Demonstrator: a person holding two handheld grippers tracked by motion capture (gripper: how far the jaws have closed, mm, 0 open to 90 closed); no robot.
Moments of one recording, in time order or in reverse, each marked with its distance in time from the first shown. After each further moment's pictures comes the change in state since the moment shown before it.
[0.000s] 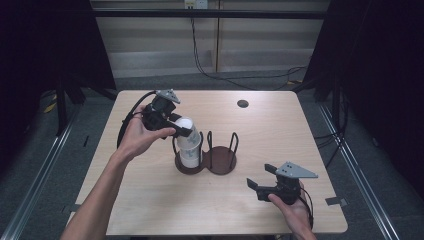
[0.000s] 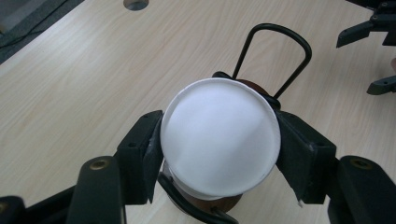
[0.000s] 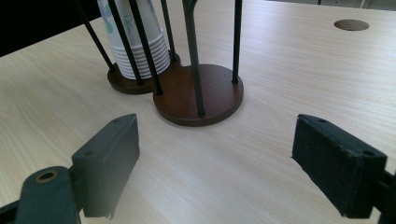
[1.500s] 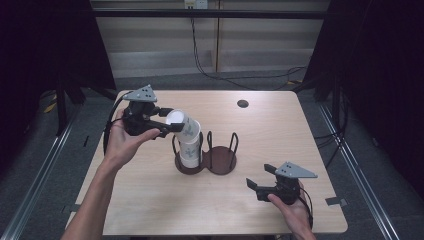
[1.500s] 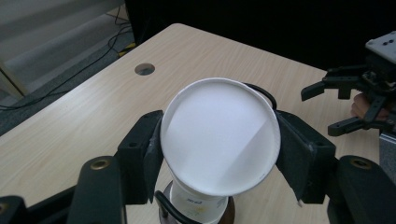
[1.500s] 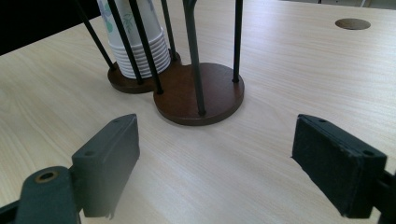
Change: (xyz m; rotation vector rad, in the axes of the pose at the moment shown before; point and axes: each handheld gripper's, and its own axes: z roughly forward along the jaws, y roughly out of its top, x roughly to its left) left arm -0.015 -0.022 -0.049 -0.303 -0.002 0.007; right arm 0.001 0.000 0.001 0.003 0.000 -0.004
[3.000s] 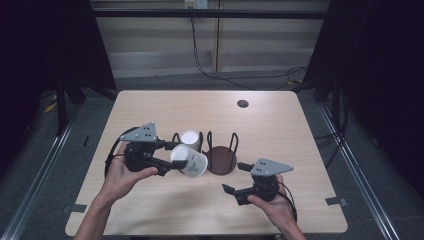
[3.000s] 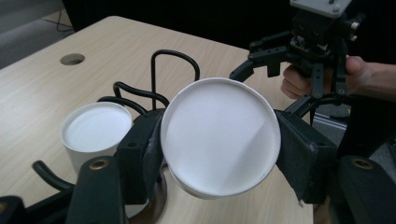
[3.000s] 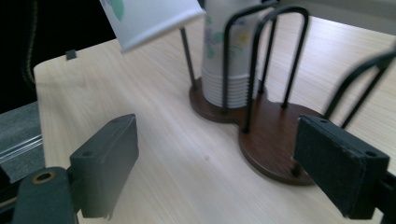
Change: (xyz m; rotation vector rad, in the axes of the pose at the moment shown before) left arm -0.047 -0.061 0.008 -0.036 -0.183 0.036; right arm 0.048 0.037 0.026 0.011 0.246 -0.156
